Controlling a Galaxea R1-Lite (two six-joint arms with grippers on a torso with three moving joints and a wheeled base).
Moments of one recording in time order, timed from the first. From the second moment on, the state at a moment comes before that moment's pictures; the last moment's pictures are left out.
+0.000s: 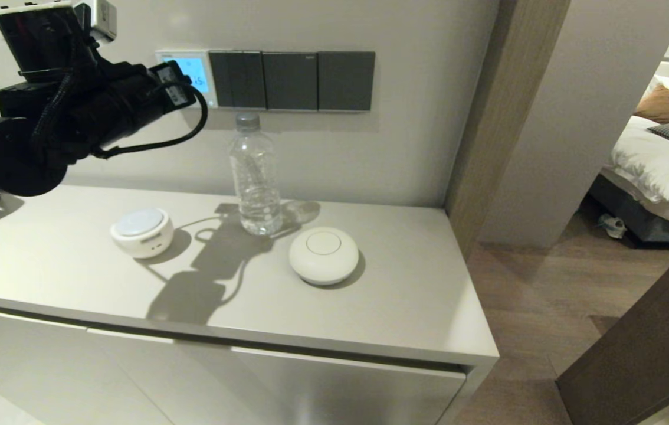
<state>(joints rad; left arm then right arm) -0.23 1.81 -1.45 -0.51 0.01 -0.28 0.00 0.00 0.00 -0.01 -0.01 0.02</state>
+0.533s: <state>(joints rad) -0.23 1.87 -1.46 -0.51 -0.05 -0.29 0.00 0.00 0.00 -0.01 -0.01 0.02</state>
